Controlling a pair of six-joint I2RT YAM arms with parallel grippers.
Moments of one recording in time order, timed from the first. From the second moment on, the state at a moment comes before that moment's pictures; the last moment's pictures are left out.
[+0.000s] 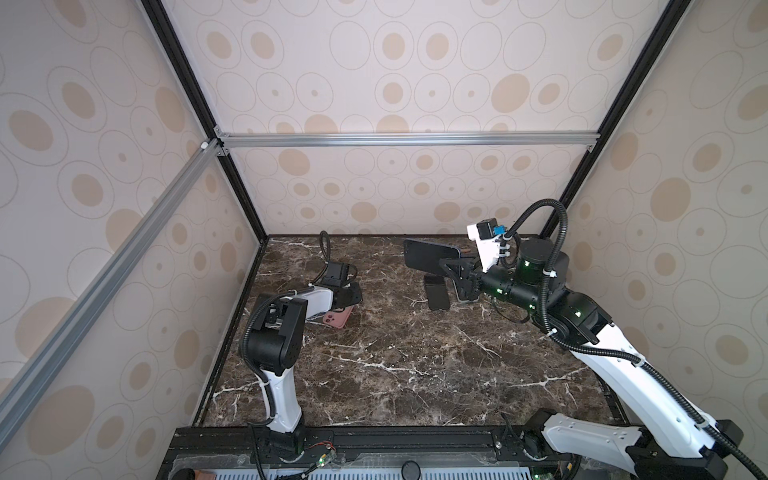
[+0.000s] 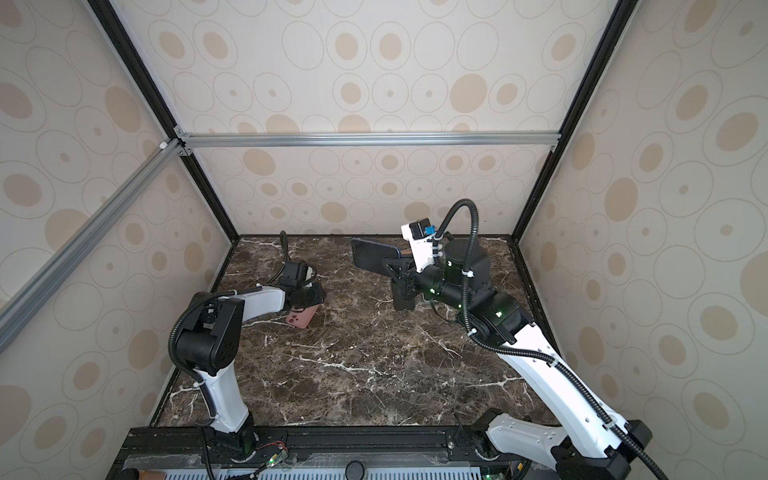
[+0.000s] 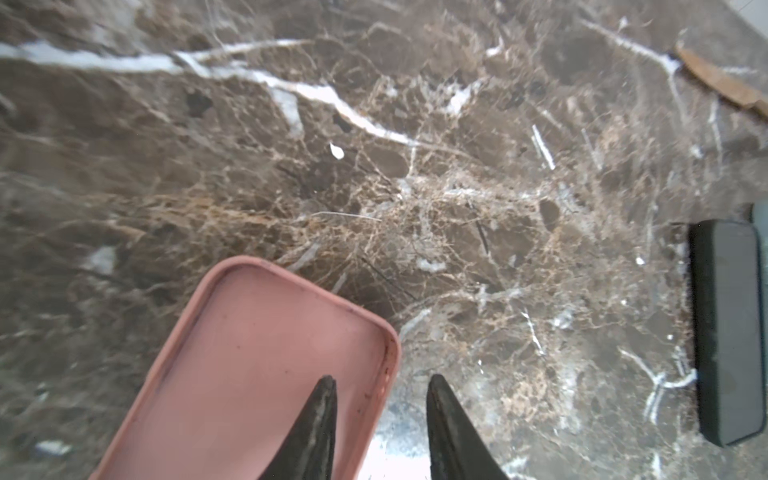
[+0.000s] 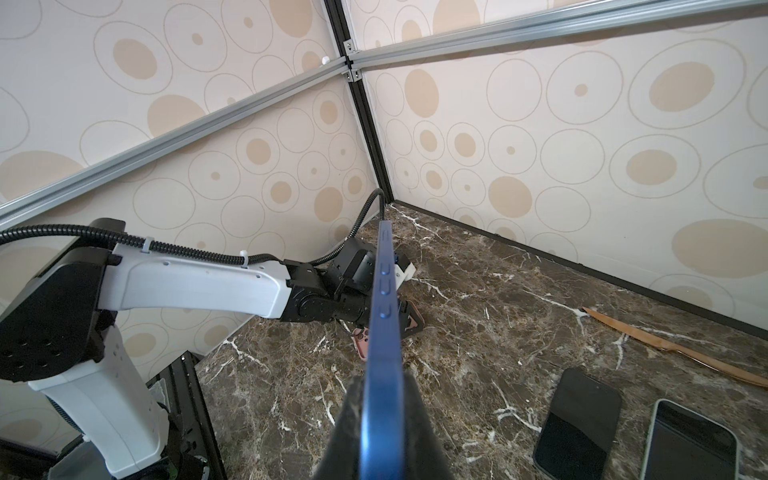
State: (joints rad) left arm -0.24 1.92 1.11 -0.12 0.13 -0.47; right arm 0.64 1.11 1.33 -0.43 -0.23 0.21
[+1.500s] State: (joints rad) left arm -0.62 1.28 0.82 -0.25 0.10 -0.38; right arm 0.64 1.15 1.30 -0.49 -0.22 0.32
